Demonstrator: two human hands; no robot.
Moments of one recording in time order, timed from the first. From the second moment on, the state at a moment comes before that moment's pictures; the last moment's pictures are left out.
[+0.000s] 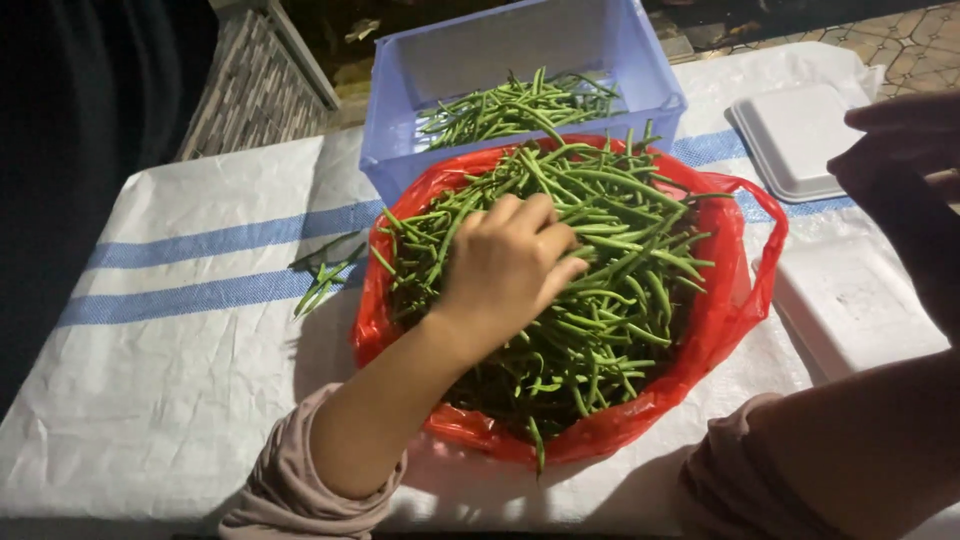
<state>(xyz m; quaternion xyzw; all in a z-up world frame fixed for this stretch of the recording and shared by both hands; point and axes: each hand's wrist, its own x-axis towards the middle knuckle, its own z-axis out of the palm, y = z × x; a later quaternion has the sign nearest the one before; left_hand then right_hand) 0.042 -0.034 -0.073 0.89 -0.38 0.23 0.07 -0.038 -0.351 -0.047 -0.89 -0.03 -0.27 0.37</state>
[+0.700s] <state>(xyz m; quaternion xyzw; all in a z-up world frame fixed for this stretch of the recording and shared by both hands) 0.028 0.044 -0.080 0.76 -0.30 0.22 0.53 -0.021 -0.275 -0.006 -0.95 -0.04 -0.17 0.27</state>
